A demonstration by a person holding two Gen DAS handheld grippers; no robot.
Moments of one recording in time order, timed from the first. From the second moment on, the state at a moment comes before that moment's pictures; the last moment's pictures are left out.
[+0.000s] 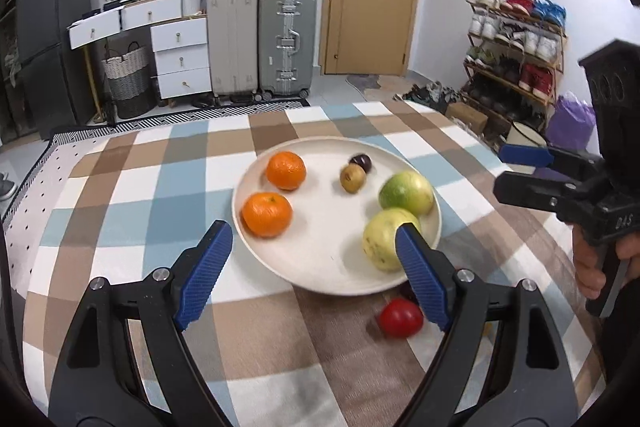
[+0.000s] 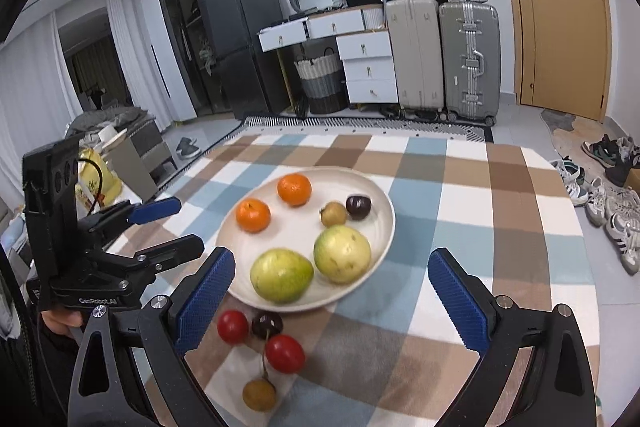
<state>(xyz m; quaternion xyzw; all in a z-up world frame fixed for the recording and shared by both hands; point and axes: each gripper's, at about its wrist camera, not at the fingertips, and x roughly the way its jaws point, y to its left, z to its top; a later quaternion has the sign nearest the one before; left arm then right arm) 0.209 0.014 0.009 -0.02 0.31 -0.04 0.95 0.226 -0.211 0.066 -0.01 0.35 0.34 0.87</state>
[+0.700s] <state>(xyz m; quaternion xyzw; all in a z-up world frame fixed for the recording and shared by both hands) 0.211 -0.006 -0.028 -0.02 0.38 -0.10 0.92 0.223 -0.208 0.018 -0.09 0.41 0.34 0.84</state>
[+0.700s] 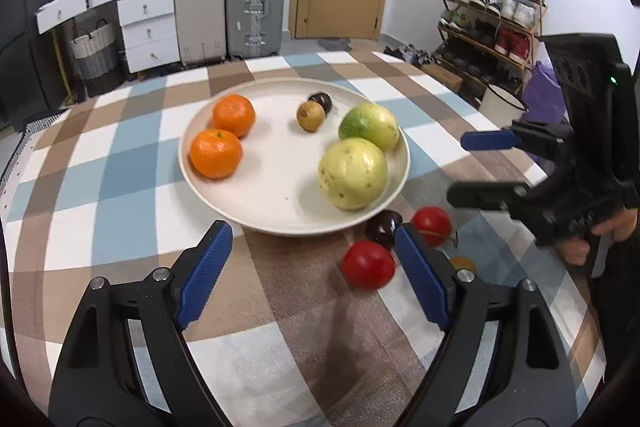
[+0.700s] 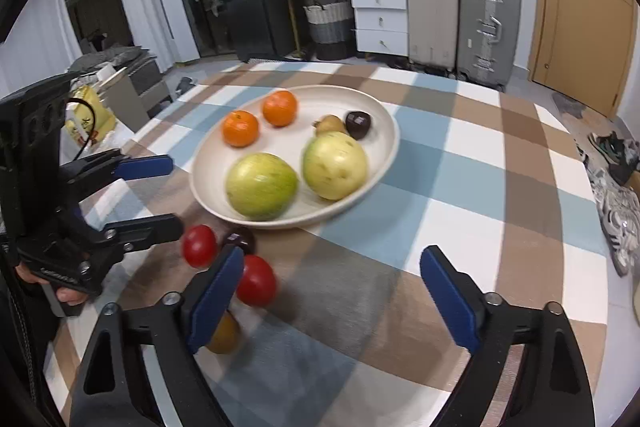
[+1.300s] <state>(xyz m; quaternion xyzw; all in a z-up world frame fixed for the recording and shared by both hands) 0.217 -0.013 -0.044 -0.01 0.41 -0.13 0.90 0.214 -0.195 0.006 -0.09 0.43 0.40 0.80</state>
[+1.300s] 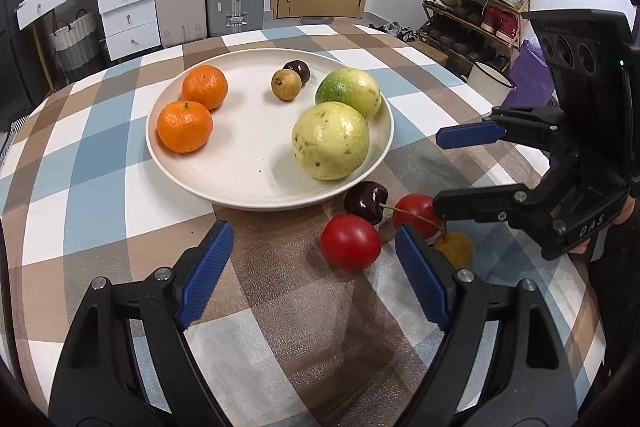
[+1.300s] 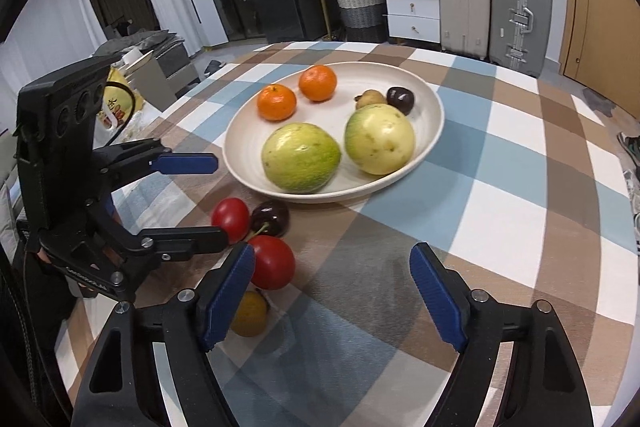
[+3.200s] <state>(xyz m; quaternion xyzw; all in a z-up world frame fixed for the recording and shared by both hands) 0.201 -0.016 -0.021 0.00 0.38 -0.11 0.92 0.193 -0.183 0.020 -0.10 0.39 0.42 0.81</state>
